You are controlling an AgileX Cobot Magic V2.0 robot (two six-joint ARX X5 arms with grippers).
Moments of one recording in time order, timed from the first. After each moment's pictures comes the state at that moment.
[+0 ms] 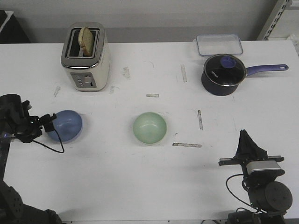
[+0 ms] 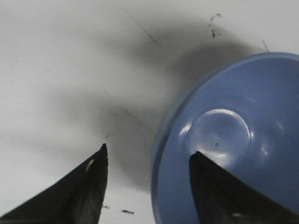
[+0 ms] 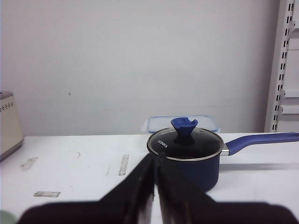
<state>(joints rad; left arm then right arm) 0.33 1.59 1.28 -0.83 0.21 -0.10 0.14 0.25 0.45 -0.10 0.08 0.05</state>
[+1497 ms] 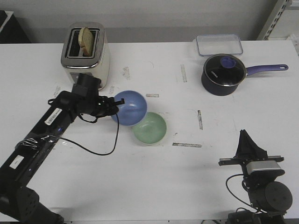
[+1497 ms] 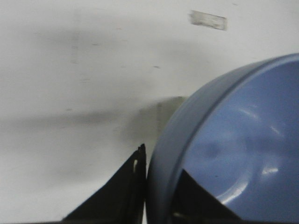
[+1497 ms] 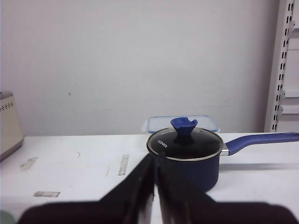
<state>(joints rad) -0.35 1.68 1.56 -0.73 0.27 -0.48 0.14 0.25 0.45 -0.10 0.08 0.05</state>
